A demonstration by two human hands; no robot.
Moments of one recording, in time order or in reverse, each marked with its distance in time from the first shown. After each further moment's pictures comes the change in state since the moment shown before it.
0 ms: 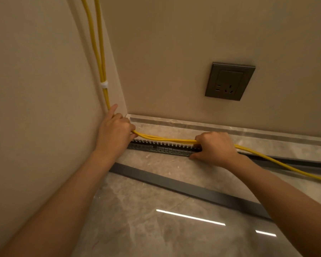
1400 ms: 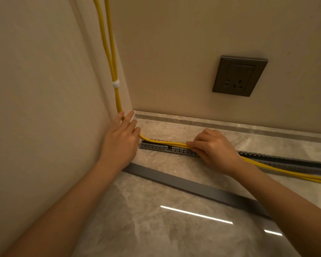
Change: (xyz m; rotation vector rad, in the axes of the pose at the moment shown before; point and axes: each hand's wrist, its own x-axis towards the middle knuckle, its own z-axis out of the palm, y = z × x) left_hand -0.029 0.010 0.011 0.167 0.059 0.061; right_hand -0.018 -0.014 0.006 0.241 0.268 -0.309
